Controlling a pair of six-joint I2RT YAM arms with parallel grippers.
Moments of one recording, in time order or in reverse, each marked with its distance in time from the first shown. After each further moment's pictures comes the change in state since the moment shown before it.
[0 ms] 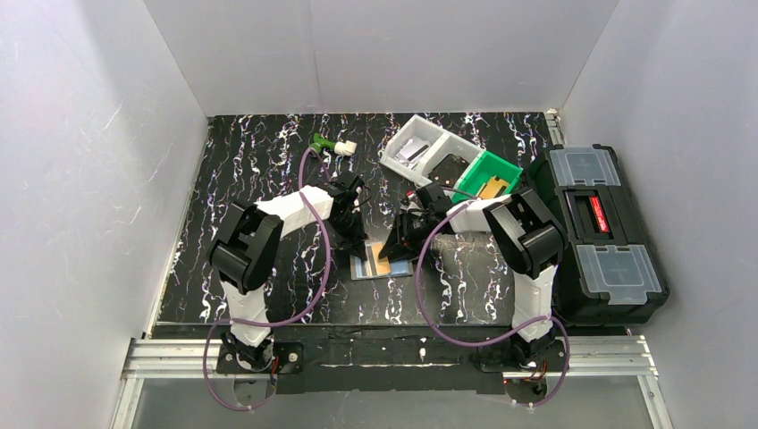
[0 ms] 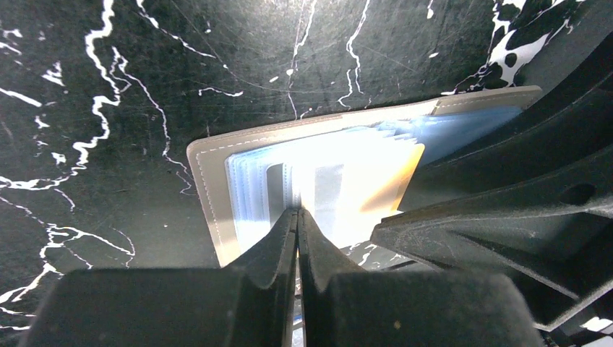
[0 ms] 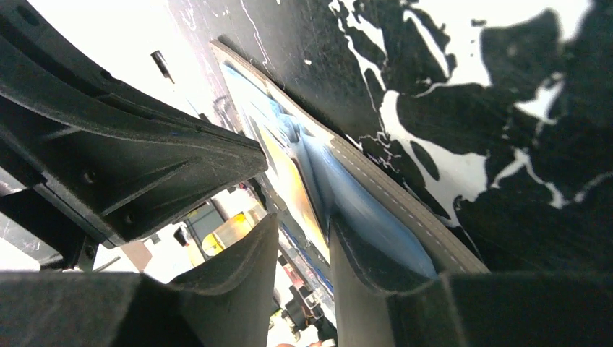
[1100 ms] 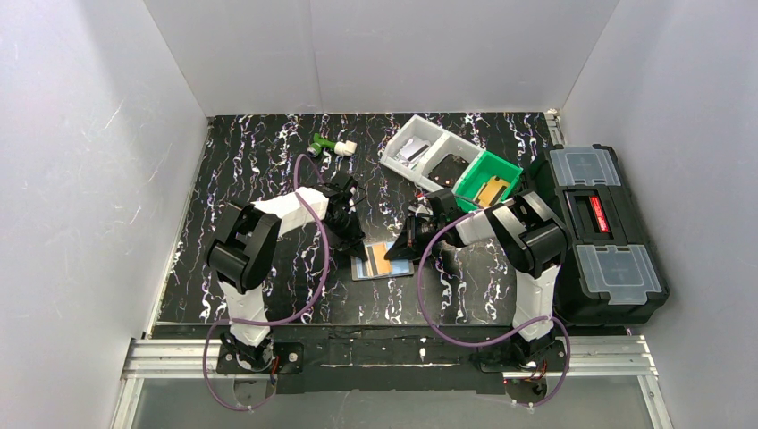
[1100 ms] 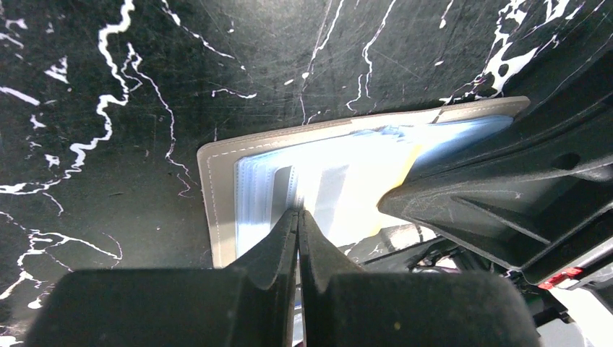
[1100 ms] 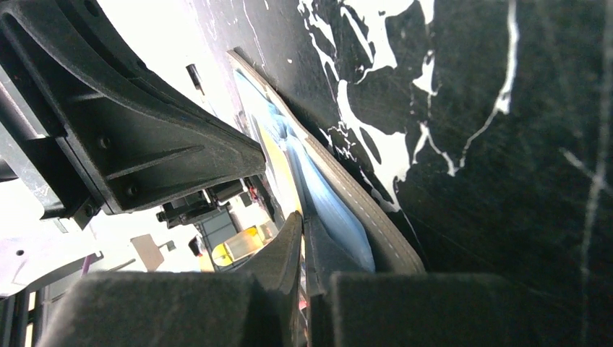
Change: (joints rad) left arm 0.030 -0.001 -0.037 0.038 0.064 -0.060; right arm -0.052 -0.013 -0.189 0.385 -0.054 0.130
